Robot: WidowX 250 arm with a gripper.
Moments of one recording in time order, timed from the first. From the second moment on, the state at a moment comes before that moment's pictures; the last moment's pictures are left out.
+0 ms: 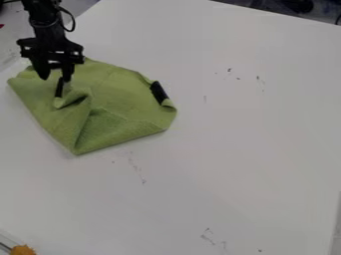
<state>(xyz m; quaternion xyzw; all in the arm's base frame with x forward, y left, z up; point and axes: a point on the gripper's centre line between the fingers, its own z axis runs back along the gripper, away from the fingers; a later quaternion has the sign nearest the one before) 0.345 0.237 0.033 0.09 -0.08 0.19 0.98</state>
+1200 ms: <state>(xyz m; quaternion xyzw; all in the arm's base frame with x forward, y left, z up) 0.345 0.238 0.023 0.07 -0.09 0.19 0.98</state>
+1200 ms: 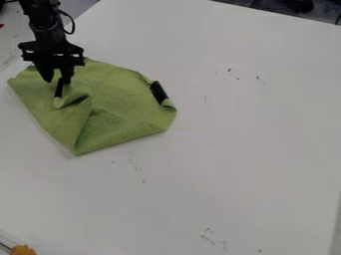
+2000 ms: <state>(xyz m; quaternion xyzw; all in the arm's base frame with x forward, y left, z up) 0.332 0.241 0.037 0.11 -0.08 0.20 0.97</state>
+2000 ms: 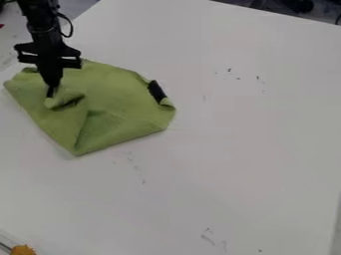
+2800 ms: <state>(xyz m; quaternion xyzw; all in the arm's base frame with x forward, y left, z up) 0.215 0.266 0.056 0.13 -0.10 0.34 0.93</state>
